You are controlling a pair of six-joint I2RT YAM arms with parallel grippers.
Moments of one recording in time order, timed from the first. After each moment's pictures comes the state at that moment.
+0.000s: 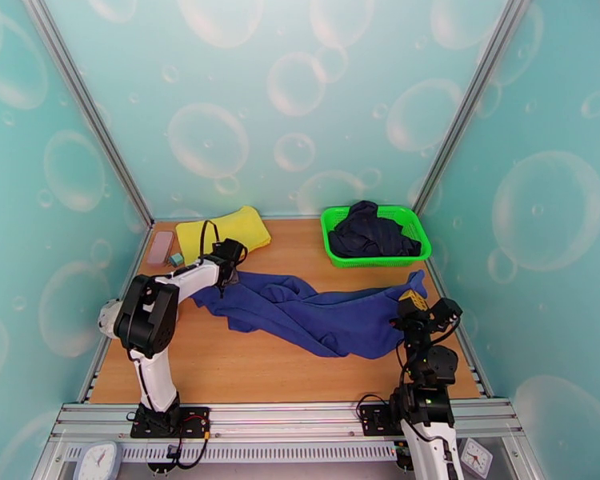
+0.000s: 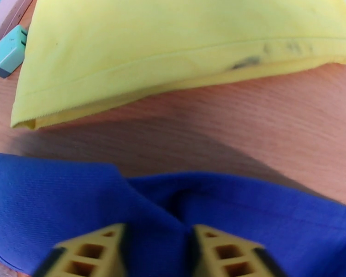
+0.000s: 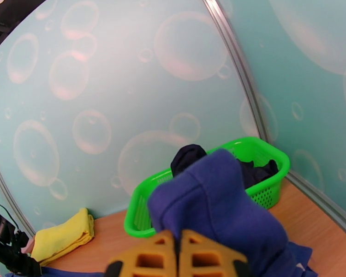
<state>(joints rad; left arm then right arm) -0.37 1.93 1.26 -0.53 -0.41 -0.47 -0.09 0.10 0.10 0.18 0.03 0.37</state>
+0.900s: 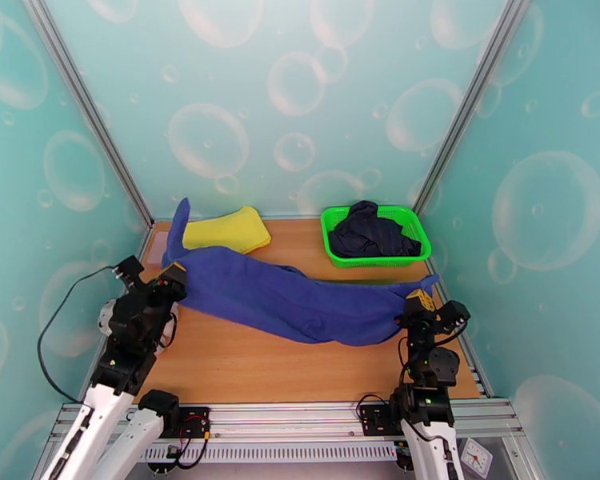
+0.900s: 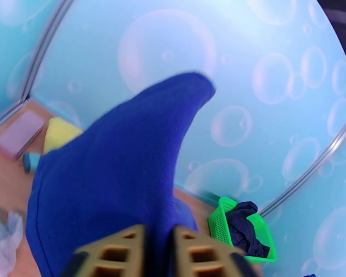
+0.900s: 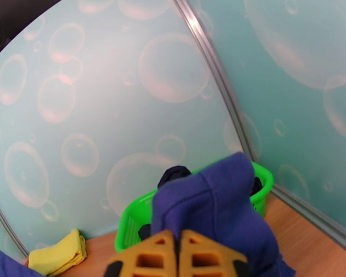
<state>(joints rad) -0.27 0.60 0.51 -0.15 -0.25 -0.77 -0.09 0.05 0.09 0.22 0.17 0.37</state>
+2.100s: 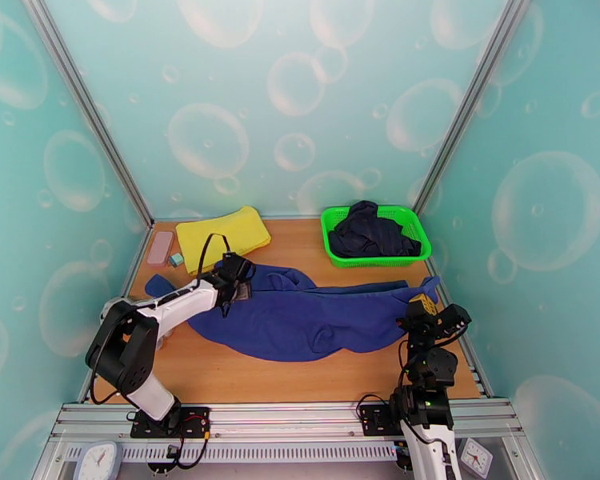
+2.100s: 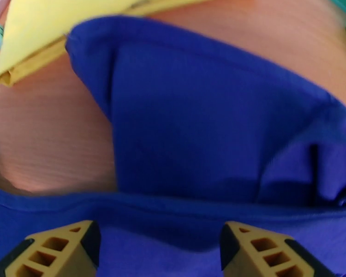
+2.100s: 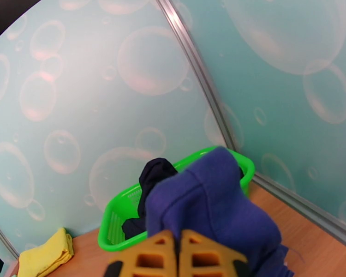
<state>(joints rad) -0.54 1.65 1.01 -0.46 -0.31 -0.50 -0.09 0.05 0.08 0.15 0.21 0.38</state>
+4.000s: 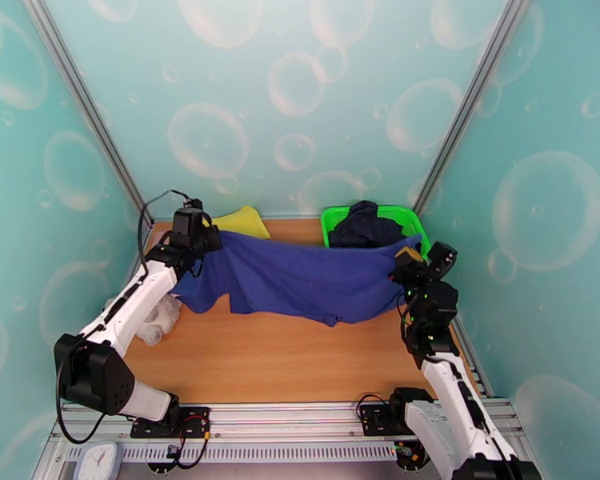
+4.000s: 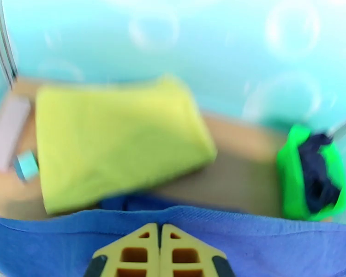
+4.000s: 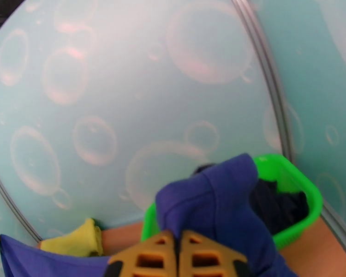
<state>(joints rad) -0.27 1.46 1.43 -0.45 -0.14 -0.36 -0.09 0.85 0.56 0.56 -0.08 0.38</state>
